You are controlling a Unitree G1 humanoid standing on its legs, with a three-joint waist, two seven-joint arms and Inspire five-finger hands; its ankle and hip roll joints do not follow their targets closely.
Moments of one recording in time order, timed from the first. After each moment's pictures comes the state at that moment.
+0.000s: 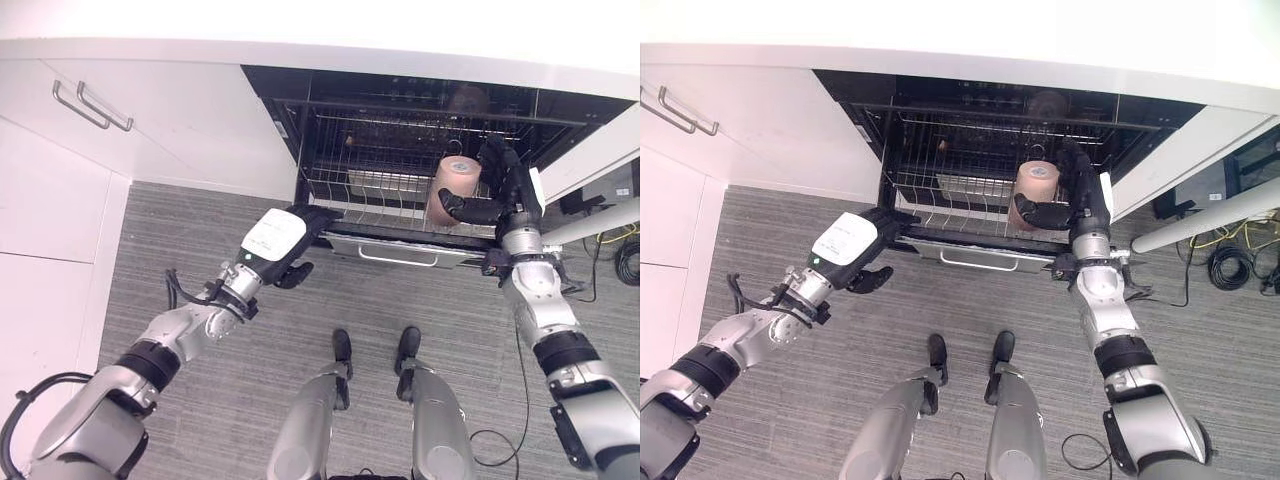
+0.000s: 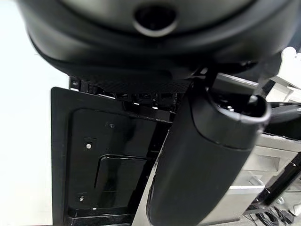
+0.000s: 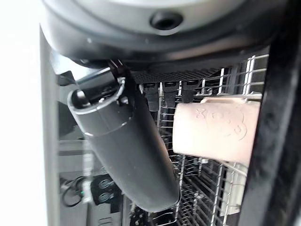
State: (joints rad) left arm -0.58 0.73 -0.60 0.53 0.62 -0.42 0.47; right arm -0.58 -0.53 0.21 0.54 0.42 -0.35 -0.20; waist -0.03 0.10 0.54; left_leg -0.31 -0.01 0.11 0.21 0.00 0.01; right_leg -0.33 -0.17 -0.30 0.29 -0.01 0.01
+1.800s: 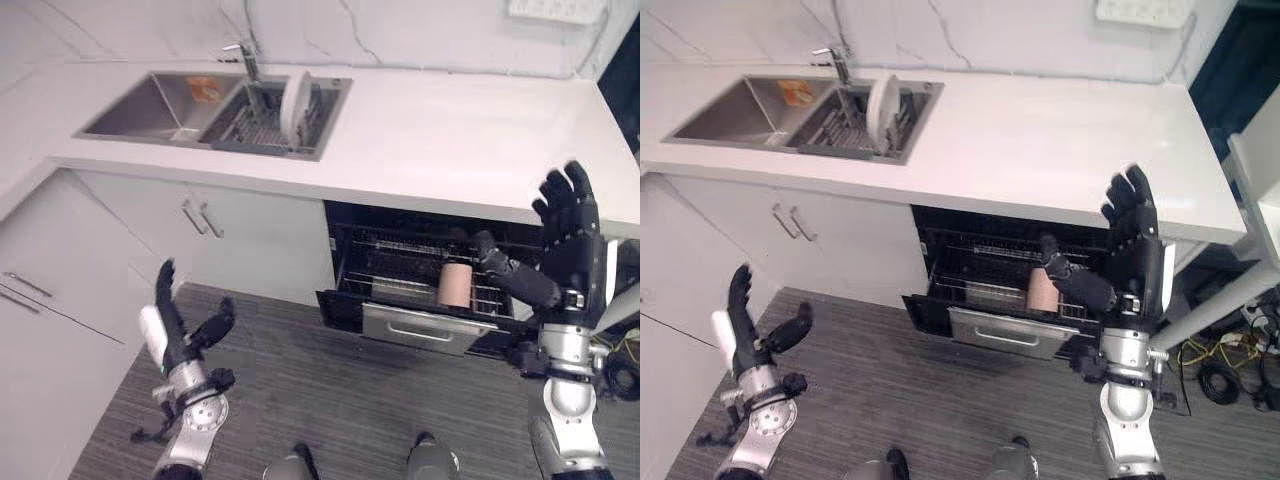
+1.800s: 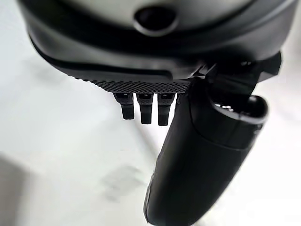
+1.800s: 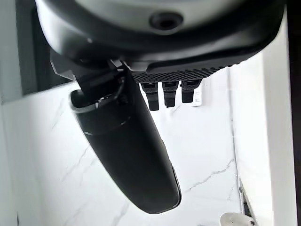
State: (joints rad) left arm 0.00 0.32 0.01 0.65 0.03 -0.42 0.76; right arm 0.10 -0.34 -0.02 -0.02 0.43 -0.65 -0.20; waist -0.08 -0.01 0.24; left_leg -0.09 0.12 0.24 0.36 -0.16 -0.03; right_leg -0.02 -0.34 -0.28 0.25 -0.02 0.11
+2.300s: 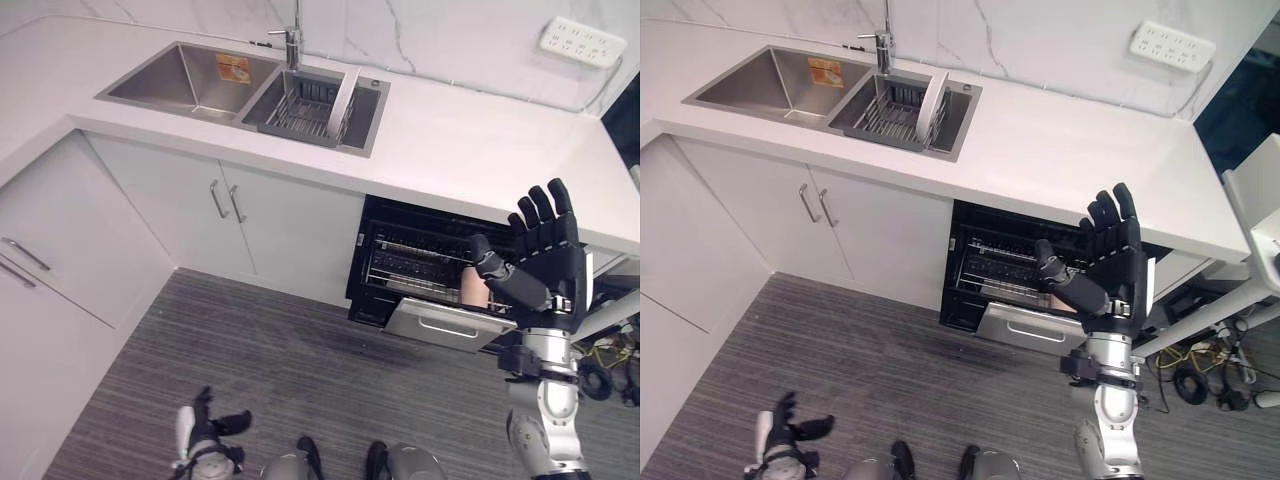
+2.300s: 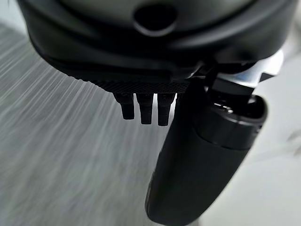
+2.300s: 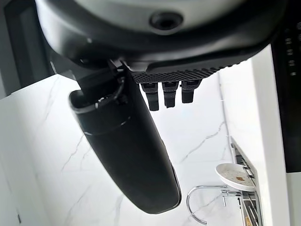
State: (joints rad) left arm 0.01 0.21 -0.12 1.06 -0.12 -0.12 0.35; right arm 0.06 -0.35 0.01 -0.03 0.60 -0.57 -0.07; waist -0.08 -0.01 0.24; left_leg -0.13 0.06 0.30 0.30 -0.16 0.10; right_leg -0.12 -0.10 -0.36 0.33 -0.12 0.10
